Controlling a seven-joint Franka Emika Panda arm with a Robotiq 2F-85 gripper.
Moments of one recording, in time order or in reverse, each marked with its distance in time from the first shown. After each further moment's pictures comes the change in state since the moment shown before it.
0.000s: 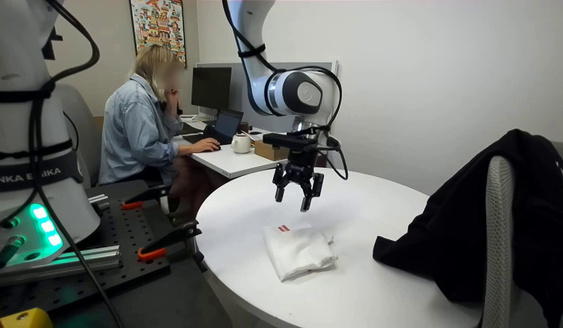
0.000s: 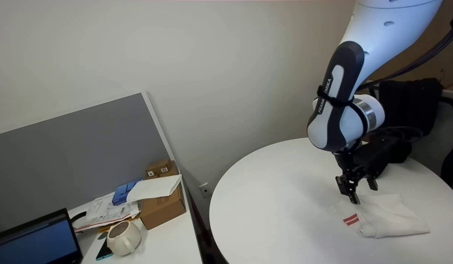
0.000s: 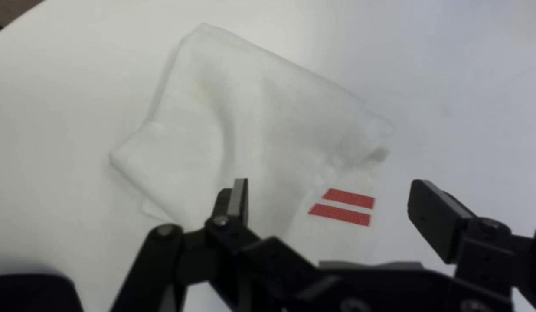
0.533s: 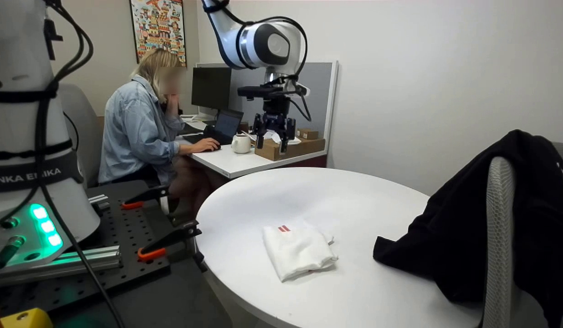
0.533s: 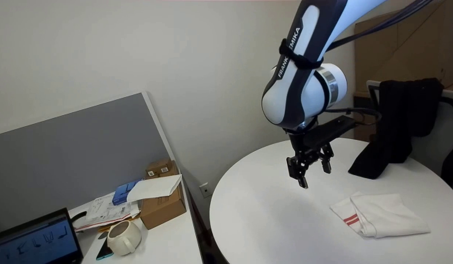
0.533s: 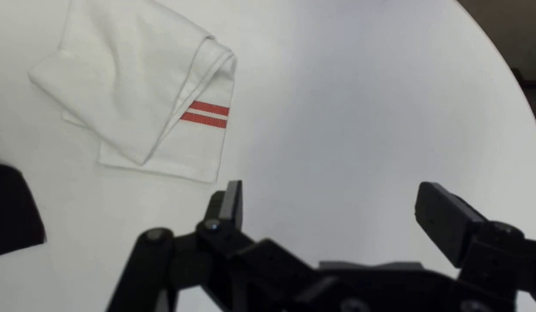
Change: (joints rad) arm 0.124 -0.283 0.128 -0.091 0.086 -0.055 0.162
